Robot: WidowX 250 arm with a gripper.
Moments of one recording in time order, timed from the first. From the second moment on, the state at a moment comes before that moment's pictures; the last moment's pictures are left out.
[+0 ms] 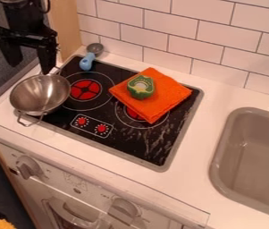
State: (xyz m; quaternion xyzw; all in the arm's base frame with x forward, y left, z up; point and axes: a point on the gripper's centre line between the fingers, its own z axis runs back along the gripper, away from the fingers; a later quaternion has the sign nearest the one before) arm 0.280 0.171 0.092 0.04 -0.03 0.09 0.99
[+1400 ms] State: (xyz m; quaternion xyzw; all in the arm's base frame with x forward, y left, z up) arm 0.397 0.163 0.017 0.03 -0.01 0.12 0.99
